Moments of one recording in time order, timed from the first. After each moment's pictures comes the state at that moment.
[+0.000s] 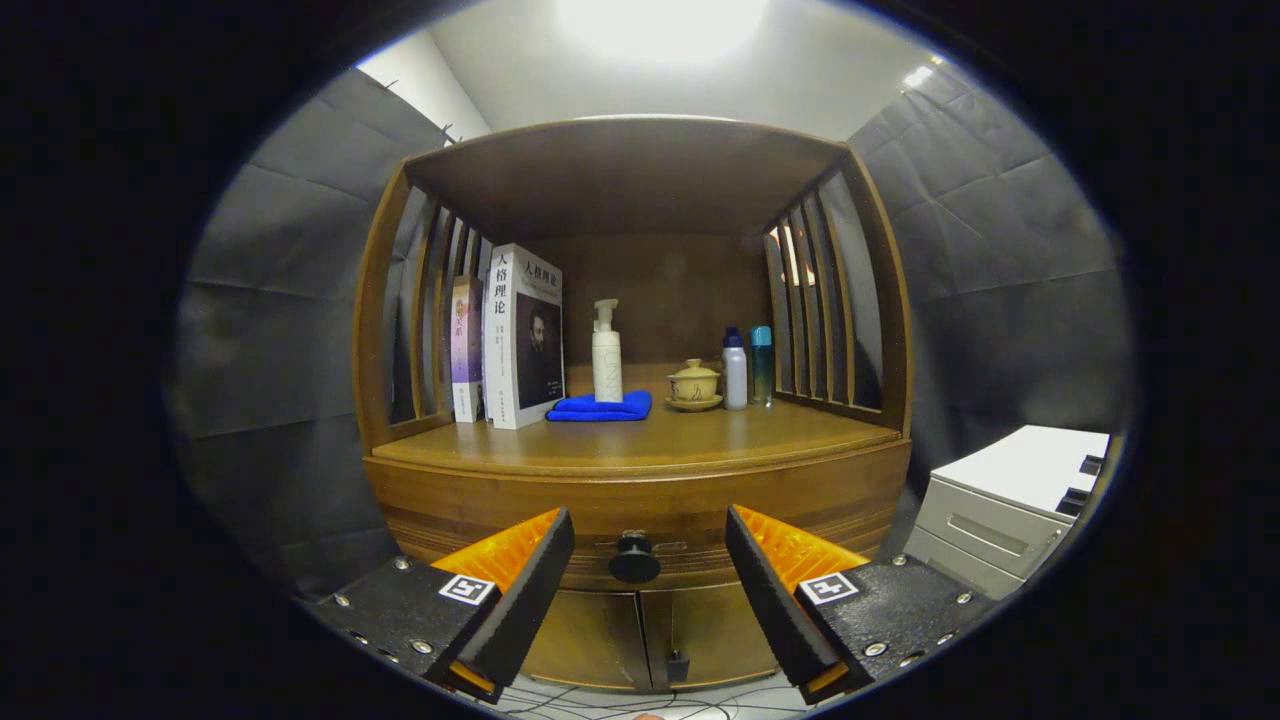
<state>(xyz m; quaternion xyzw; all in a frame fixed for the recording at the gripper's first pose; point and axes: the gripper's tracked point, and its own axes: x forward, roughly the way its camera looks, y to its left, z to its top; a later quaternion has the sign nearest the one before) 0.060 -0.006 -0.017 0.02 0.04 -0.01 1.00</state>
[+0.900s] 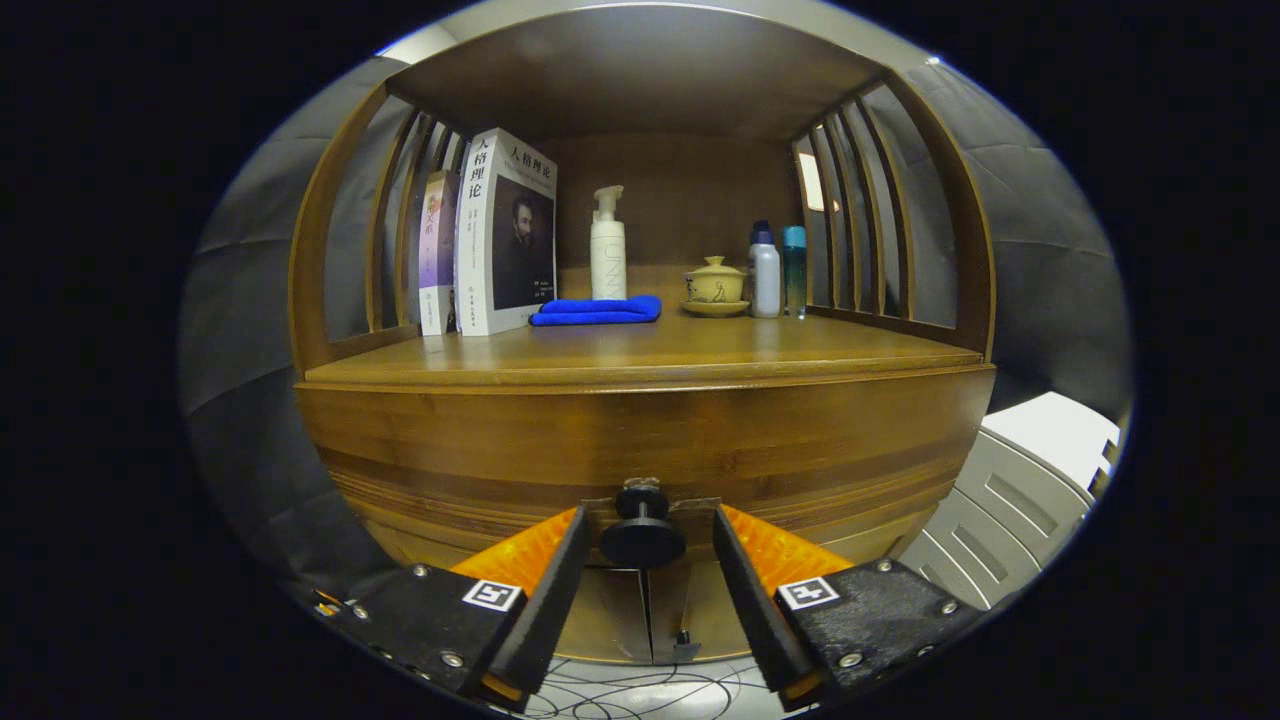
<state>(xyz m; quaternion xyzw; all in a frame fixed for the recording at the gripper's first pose) 0.121 0.009 -0.102 0.01 0.14 0.00 0.99</state>
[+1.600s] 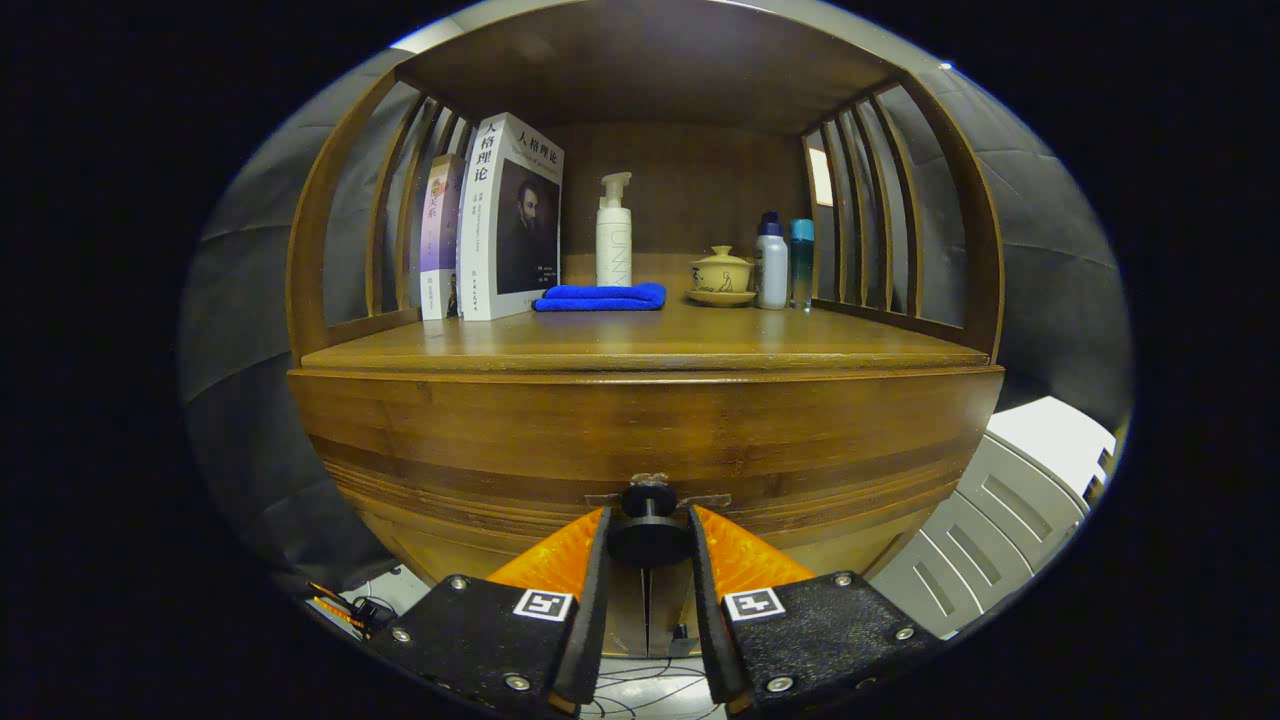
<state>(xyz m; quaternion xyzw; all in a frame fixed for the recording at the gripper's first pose) 0.117 0.010 -0.108 0.00 0.16 -0.01 0.99</state>
